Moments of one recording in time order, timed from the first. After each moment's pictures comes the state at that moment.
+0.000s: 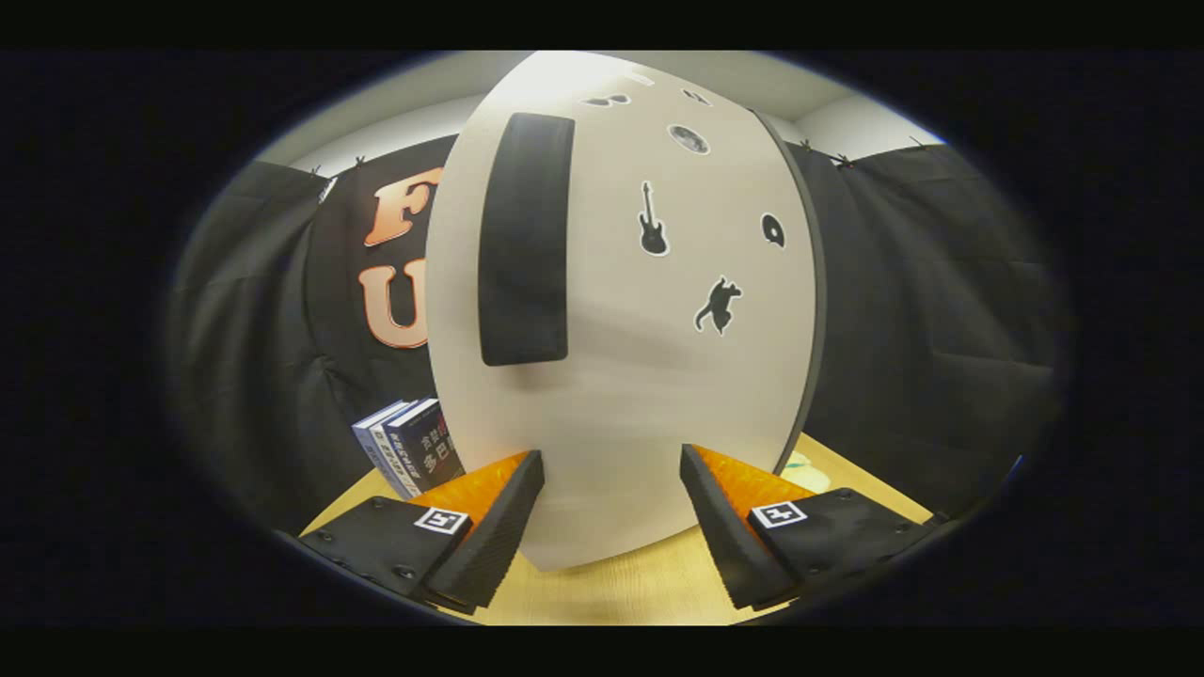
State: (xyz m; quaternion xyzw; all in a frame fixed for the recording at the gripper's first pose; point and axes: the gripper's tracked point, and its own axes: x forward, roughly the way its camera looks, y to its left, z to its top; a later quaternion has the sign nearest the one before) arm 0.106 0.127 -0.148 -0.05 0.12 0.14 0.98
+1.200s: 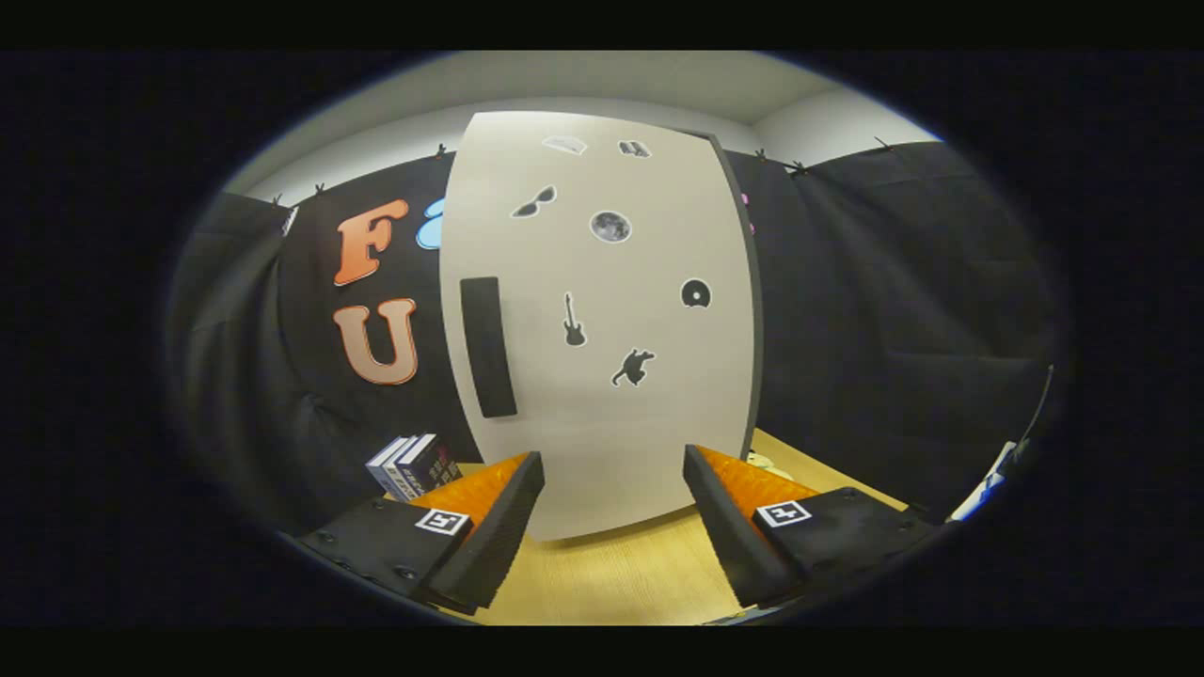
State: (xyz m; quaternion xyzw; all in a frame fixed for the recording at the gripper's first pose) arm 0.034 0.075 -0.041 -0.01 0.10 0.09 0.99
